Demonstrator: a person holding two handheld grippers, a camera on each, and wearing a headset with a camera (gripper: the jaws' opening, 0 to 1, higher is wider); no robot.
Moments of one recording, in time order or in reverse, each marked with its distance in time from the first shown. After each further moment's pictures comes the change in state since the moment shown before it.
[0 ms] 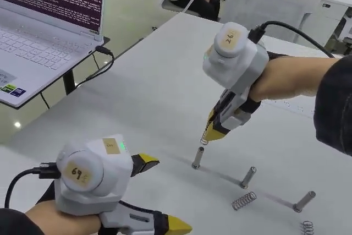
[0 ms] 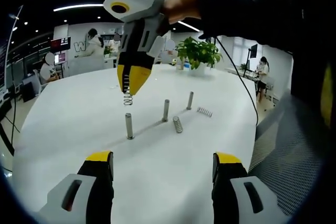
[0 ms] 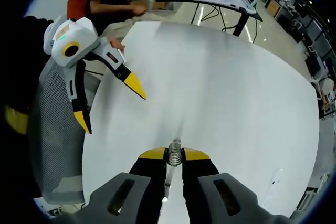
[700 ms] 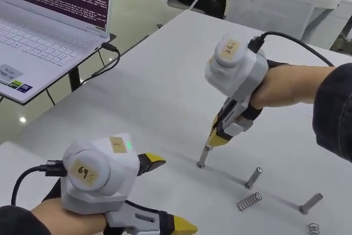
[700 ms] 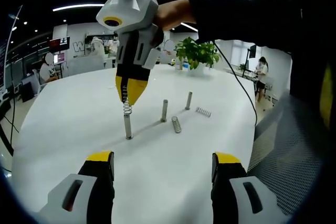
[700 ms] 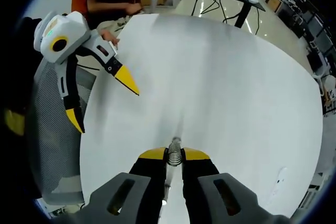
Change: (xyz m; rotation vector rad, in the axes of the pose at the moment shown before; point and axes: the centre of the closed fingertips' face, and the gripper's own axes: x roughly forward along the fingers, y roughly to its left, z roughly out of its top) left arm -0.001 -0.002 0.000 0.000 0.001 -0.010; right arm 0.015 -0.001 -0.009 0.020 0.033 0.017
